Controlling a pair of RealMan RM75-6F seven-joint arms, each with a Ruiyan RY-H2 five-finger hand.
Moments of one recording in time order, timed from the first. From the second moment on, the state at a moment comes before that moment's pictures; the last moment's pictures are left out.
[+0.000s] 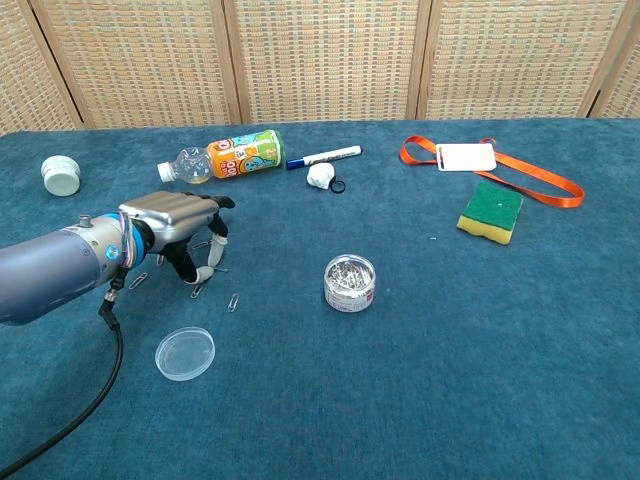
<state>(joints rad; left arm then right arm) -0.84 -1.80 -0.20 -1.15 0.84 0.86 0.66 0.09 -1.18 0.12 -1.51 -1.46 1.50 -0.03</state>
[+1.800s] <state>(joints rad) -1.01 -1.91 -0.26 -1.39 0.81 1.02 0.81 0.09 -1.17 0.13 -1.51 -1.44 1.50 0.02</state>
